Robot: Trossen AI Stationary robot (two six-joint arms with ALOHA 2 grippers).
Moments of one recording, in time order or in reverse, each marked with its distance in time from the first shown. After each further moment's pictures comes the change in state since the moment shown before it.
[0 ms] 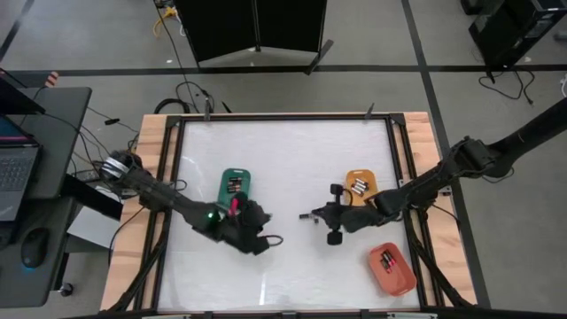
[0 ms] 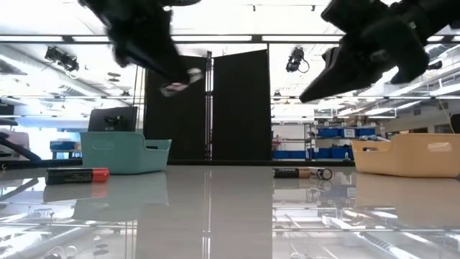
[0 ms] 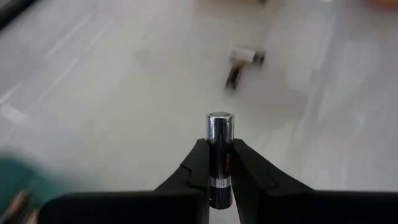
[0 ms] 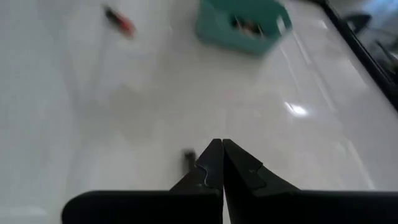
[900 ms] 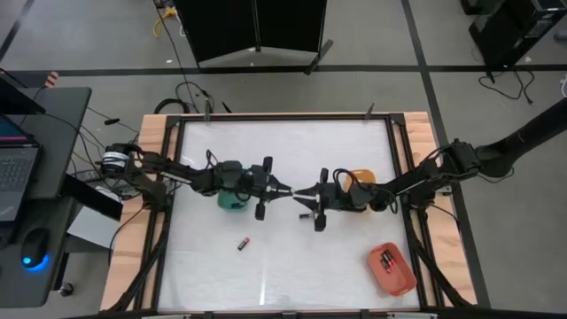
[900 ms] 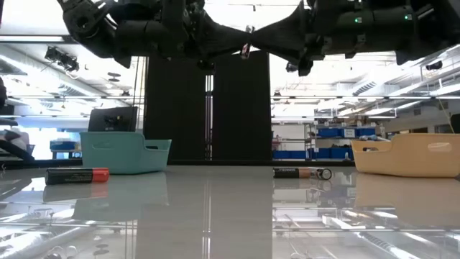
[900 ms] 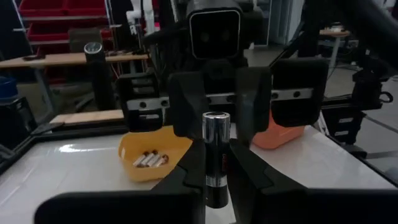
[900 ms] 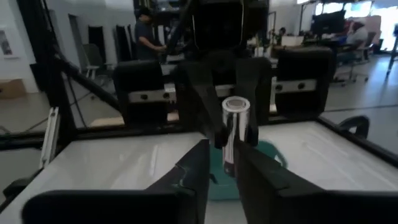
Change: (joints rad) left arm 0.467 -0.034 -0.397 1.316 0.787 0.762; right arm -0.189 0.141 -0.121 0.986 -0.201 -0.055
